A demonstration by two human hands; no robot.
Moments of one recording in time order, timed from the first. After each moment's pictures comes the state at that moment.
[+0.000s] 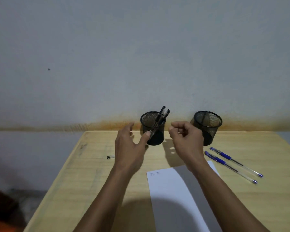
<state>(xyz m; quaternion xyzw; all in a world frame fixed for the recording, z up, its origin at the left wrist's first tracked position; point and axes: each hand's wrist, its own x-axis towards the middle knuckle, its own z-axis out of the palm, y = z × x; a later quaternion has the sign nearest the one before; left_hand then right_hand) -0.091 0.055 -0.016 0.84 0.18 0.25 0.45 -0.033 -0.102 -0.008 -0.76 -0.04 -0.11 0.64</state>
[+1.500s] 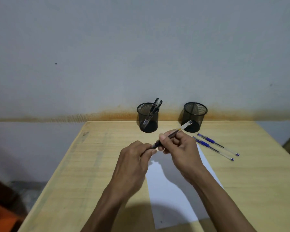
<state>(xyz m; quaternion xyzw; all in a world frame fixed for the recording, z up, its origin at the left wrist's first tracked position) -0.201 0.009 -0.008 0.91 0.00 0.26 0.34 -0.140 -0.136 0.006 -0.70 -0.13 0.05 0.70</state>
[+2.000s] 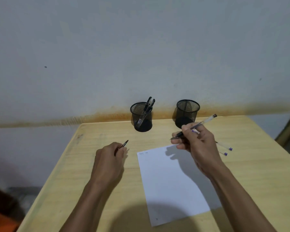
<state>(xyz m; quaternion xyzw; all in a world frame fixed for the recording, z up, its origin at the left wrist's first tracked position) -0.194 0.055 -0.022 0.91 0.15 0.20 0.34 -0.120 -0.186 0.006 -0.62 -0.06 0.02 0.78</state>
